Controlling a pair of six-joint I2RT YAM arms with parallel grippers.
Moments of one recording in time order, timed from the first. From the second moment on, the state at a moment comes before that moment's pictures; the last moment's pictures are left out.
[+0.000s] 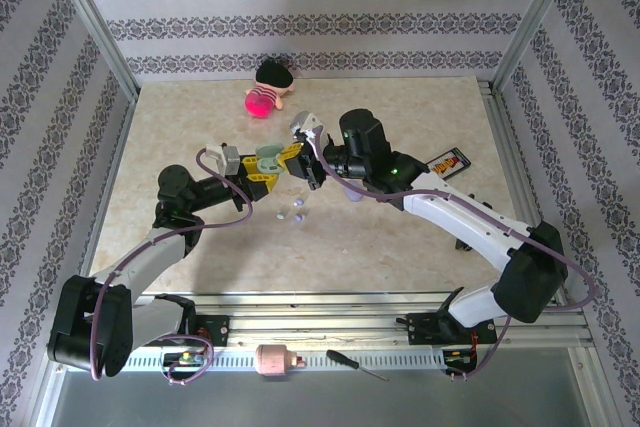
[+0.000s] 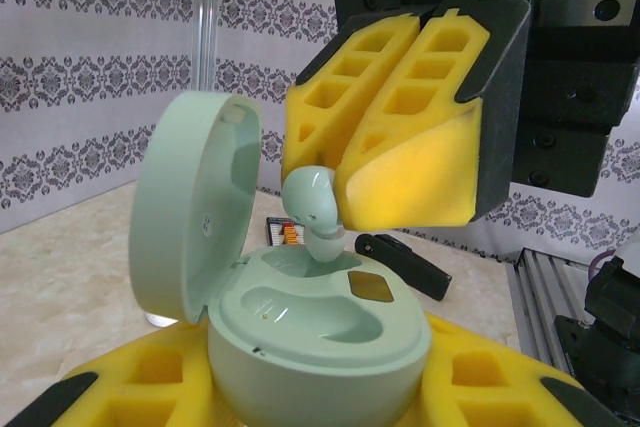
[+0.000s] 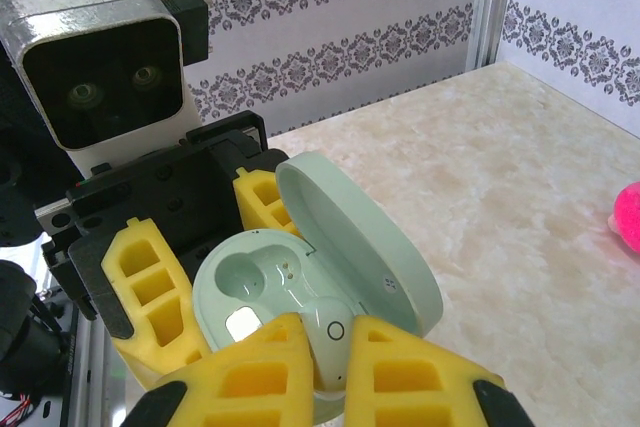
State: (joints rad) left arm -0.18 1.14 0.49 0.81 0.97 -0.25; right arm 0.74 1.45 1.24 -0.13 -0.49 -0.02
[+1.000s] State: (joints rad) left arm -0.18 1.14 0.49 0.81 0.94 -0.24; right arm 0.74 1.46 1.23 -0.13 -0.50 0.01
